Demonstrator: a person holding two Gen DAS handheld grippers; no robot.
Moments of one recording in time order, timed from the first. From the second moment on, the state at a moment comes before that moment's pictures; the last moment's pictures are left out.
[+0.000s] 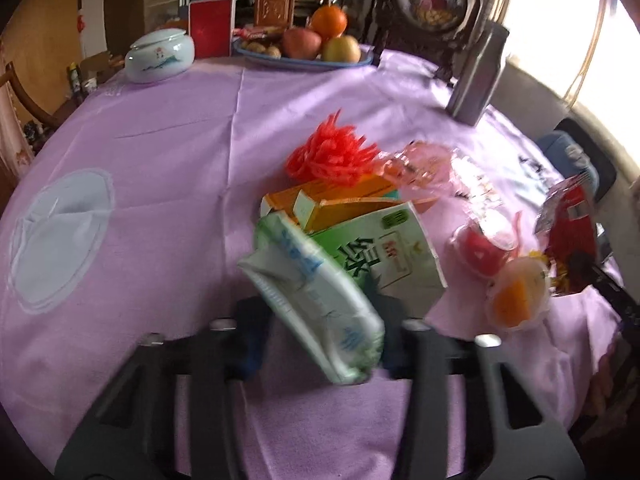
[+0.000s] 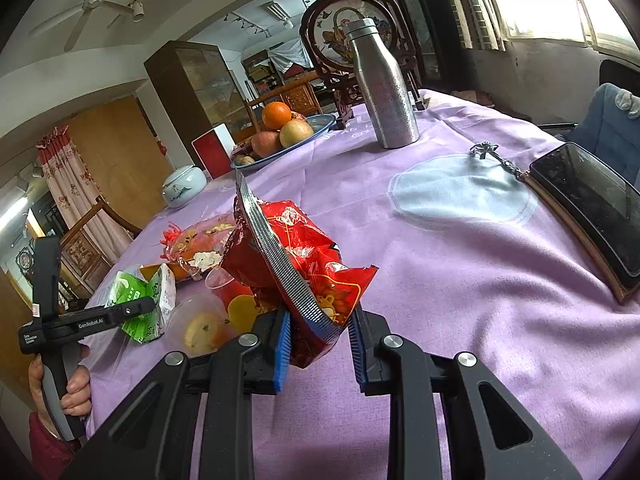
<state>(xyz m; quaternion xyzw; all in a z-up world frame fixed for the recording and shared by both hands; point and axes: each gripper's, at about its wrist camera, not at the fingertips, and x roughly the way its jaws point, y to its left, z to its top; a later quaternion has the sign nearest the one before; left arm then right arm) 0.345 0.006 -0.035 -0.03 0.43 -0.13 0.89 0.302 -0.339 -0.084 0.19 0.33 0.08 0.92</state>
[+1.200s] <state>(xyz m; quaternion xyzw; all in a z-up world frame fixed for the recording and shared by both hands) 0.337 -0.001 -0.031 -0.03 0.41 -0.20 0.89 0.194 -0.383 -0.053 0.28 0.23 0.10 0.92</state>
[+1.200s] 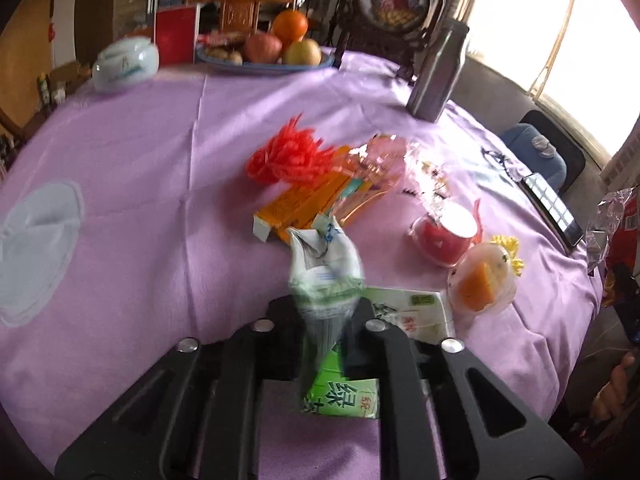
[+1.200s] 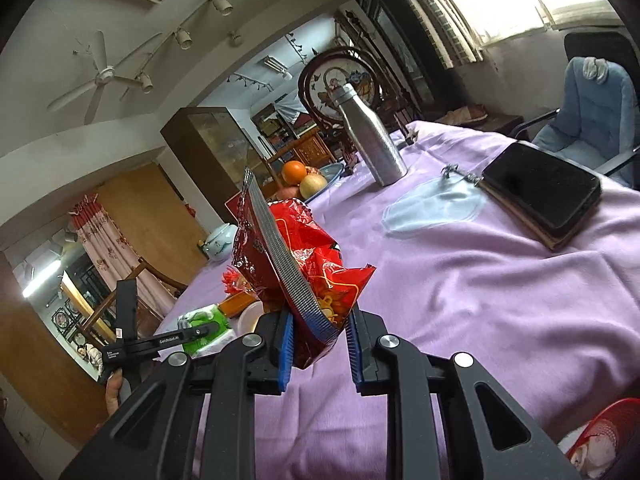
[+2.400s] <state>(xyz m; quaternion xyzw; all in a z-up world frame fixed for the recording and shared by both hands) 0.159 -0.252 0.001 0.07 0.38 -0.44 0.81 -0.057 -0.563 -0.157 0.34 0.27 -0.15 0.89</state>
